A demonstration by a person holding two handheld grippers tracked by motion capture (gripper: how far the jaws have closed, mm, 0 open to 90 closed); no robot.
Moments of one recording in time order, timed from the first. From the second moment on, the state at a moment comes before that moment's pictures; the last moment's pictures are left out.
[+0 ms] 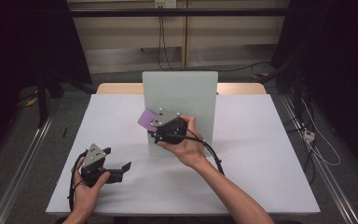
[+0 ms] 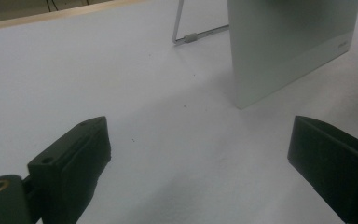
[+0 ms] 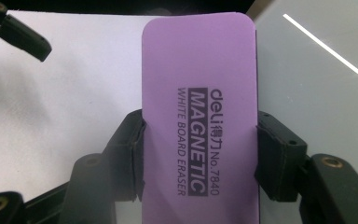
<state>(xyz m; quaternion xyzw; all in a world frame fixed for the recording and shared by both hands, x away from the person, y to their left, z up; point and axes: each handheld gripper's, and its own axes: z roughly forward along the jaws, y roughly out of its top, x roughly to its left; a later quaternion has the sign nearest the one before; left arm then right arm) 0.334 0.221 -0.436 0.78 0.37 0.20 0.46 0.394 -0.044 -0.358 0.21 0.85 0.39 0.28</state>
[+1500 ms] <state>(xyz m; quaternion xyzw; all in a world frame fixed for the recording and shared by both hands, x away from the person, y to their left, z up) 0.333 0.224 -0.435 0.78 0.38 0.20 0.46 0.403 -0.037 -0.335 0.21 0.83 0.41 0.31</state>
